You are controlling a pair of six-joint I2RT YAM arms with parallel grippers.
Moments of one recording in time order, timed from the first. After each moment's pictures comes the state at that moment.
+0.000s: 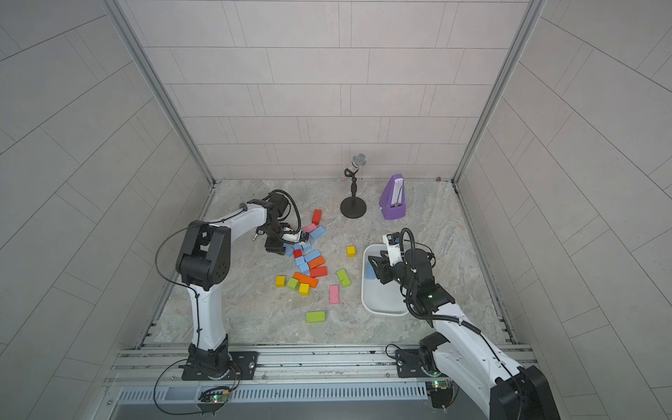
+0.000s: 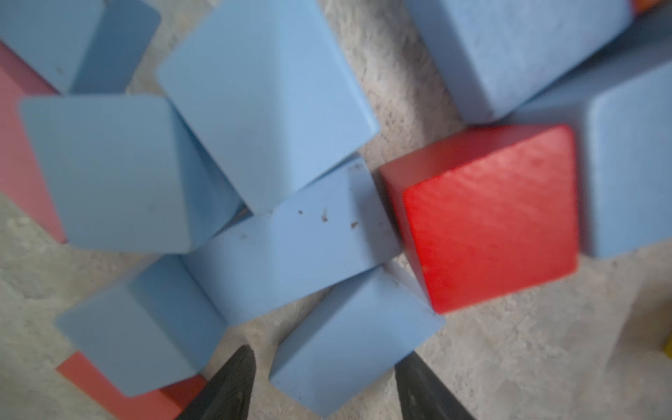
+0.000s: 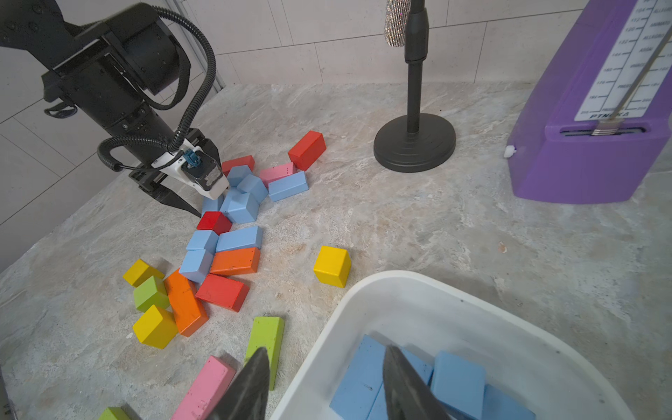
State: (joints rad) left arm -0.26 2.08 1.53 -0.91 0.09 1.39; right arm 0.31 0.85 0.36 0.08 -0.26 0.16
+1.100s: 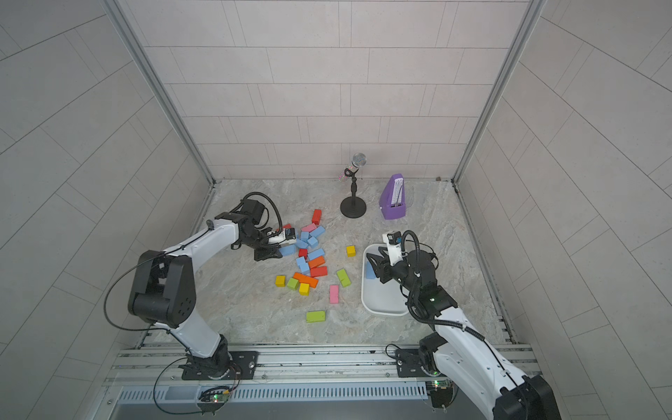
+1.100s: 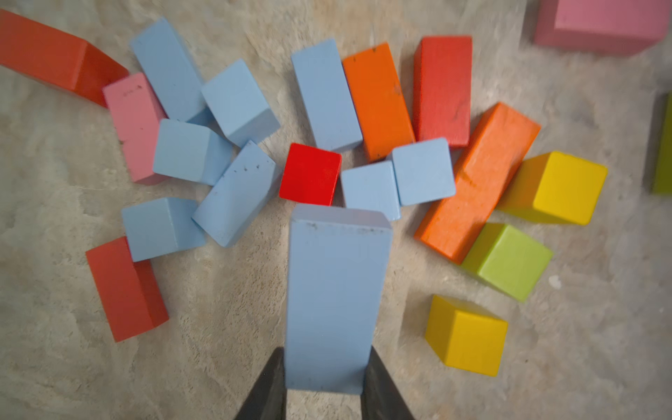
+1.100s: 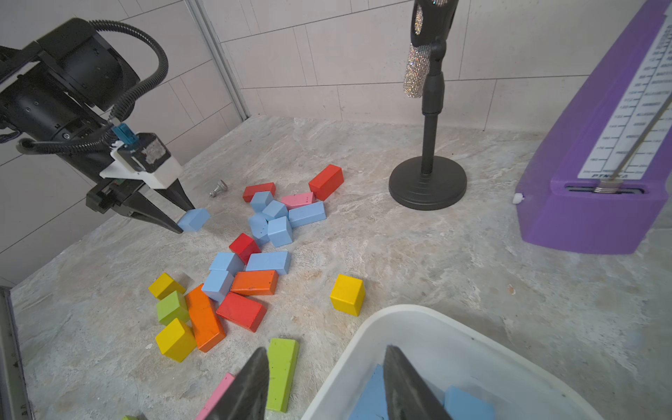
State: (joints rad) left arm -0.19 1.64 1.13 -0.77 0.43 1.10; right arm 0.34 0.79 0.35 0.14 -0.28 0.15
